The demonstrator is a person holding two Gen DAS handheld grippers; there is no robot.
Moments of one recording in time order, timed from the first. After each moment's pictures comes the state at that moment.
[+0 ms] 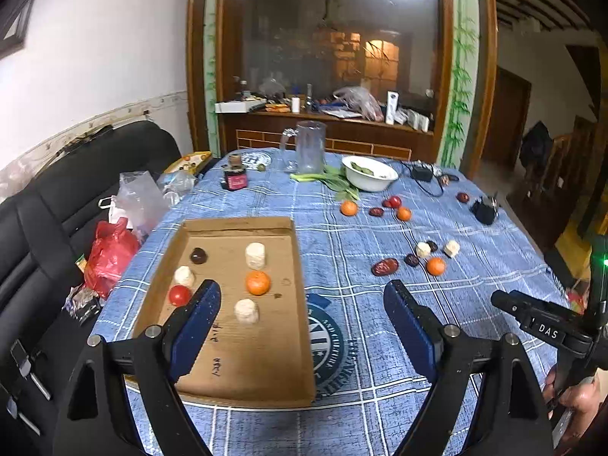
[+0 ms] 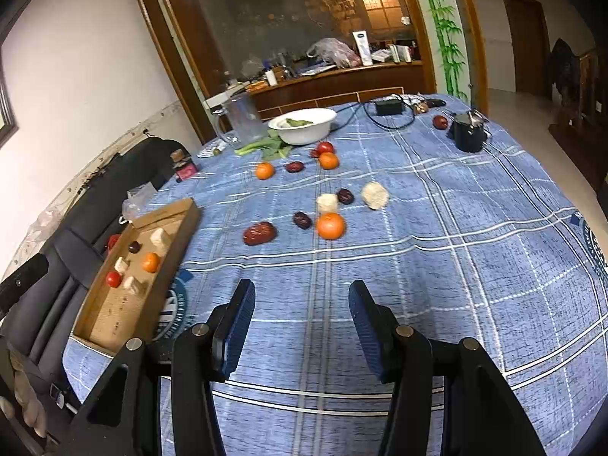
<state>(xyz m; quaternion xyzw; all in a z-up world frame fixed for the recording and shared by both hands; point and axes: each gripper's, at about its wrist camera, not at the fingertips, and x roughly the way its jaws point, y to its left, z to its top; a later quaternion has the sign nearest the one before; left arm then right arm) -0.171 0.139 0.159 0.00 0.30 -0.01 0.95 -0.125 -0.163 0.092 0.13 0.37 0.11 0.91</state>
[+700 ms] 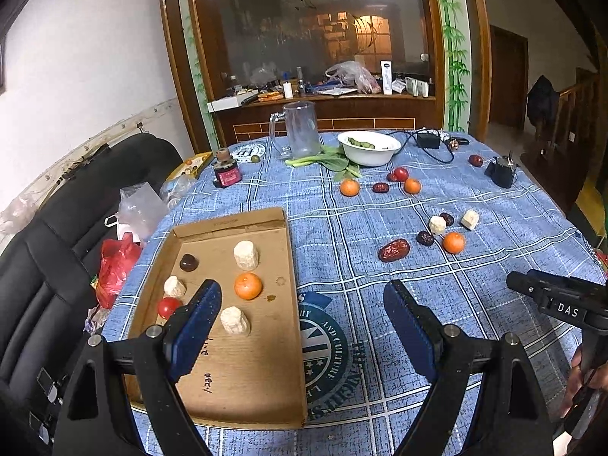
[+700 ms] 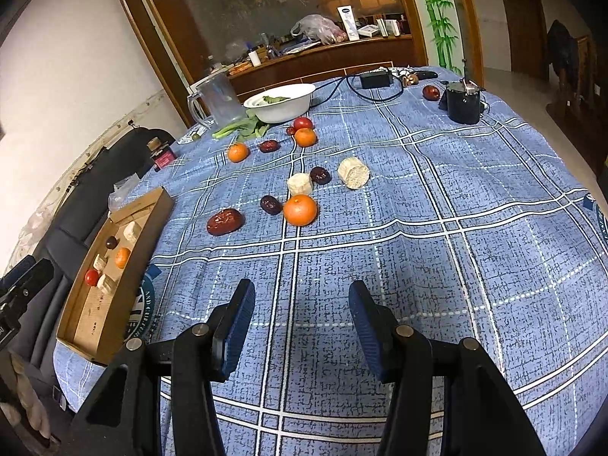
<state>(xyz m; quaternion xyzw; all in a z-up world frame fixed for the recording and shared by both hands) -0.136 0.102 0.132 0.07 0.33 0.01 0.94 -0.094 -0.181 0.061 0.14 0.41 0.10 0.90</state>
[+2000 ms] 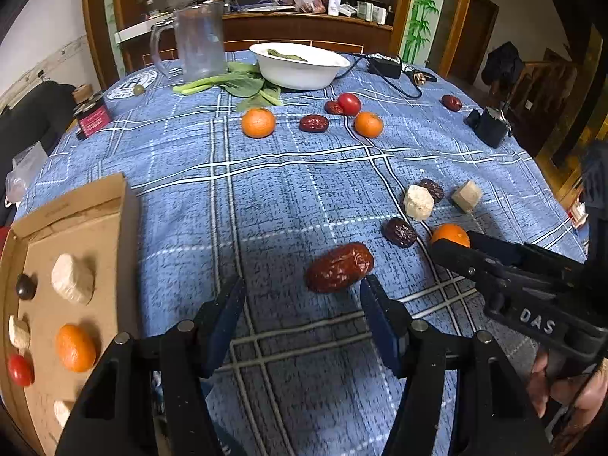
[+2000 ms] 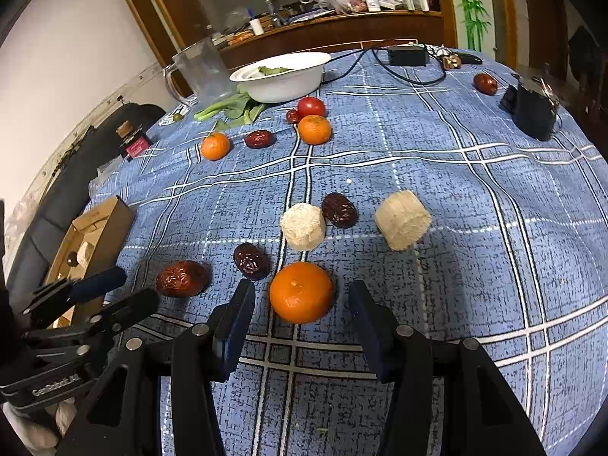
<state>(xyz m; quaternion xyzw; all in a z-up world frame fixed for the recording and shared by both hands) 0.028 0.048 0.032 0.03 0.46 -0.12 0.88 0.030 -0.153 0.020 0.11 0.45 0.12 0.88</state>
